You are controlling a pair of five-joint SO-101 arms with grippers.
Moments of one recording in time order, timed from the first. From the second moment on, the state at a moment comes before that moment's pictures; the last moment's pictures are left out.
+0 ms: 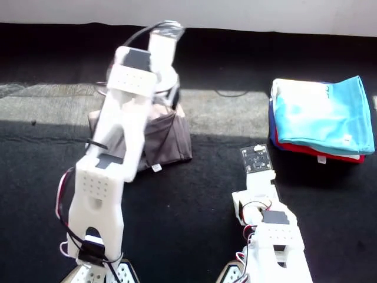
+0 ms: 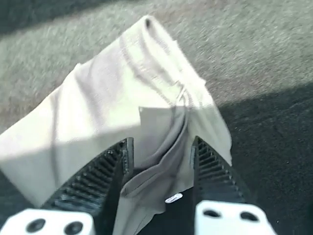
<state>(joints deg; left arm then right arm) 5.7 40.7 -54.5 95.2 -2.8 -3.8 -54.2 90.9 30.8 14.7</state>
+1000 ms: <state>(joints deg) 13.3 40.7 -45.8 93.1 -2.8 -3.8 -54.2 90.9 30.8 14.7</state>
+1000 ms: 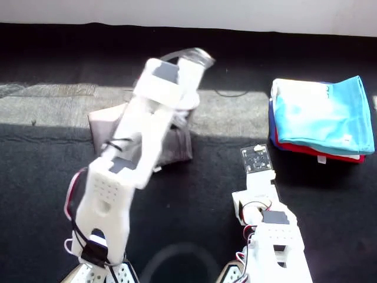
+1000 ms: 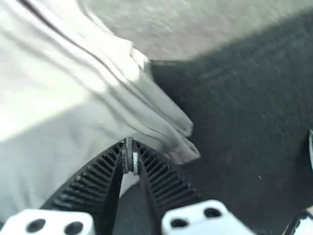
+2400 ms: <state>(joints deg) -4.9 34.4 -47.1 100.6 -2.8 -9.5 -53.8 60.4 50.0 3.7</state>
